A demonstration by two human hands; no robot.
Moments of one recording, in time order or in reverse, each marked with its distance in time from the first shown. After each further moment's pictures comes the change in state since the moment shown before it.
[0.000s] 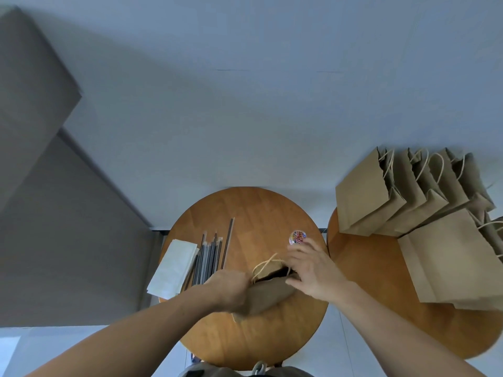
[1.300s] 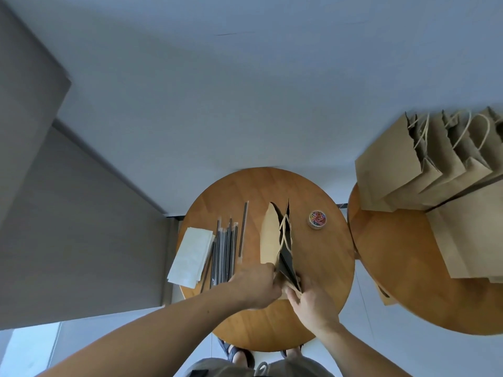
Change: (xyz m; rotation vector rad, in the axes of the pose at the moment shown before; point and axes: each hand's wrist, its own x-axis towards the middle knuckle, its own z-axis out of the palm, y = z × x) left_hand 0.017 0.000 0.021 -0.246 -0.017 -0.055; right_hand -0.028 -0.092 0.104 0.231 -0.111 0.714
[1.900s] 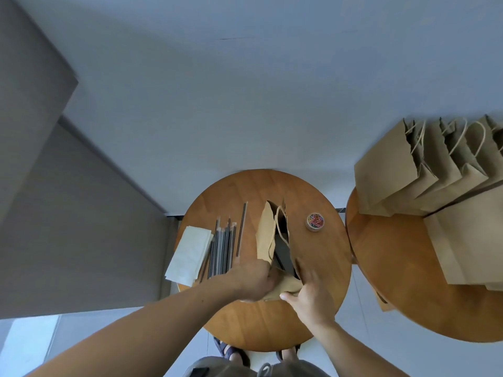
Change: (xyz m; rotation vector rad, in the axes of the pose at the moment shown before) left_hand -0.003 0.003 -0.012 -0.041 -0.041 0.016; right_hand 0.010 0.003 -0.001 0.306 0.040 0.102
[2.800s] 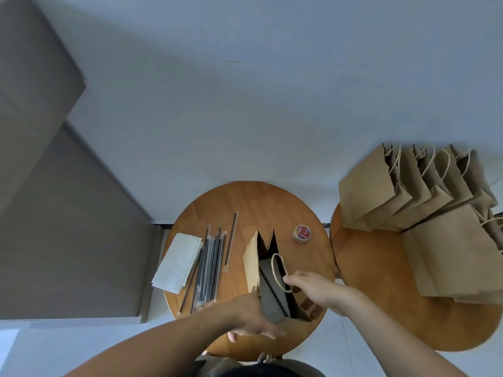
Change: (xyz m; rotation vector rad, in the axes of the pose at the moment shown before) left_hand -0.010 -0.002 0.044 -0.428 -0.342 -0.198; right_hand 0.017 -0.040 -0.114 0.238 -0.765 0.289
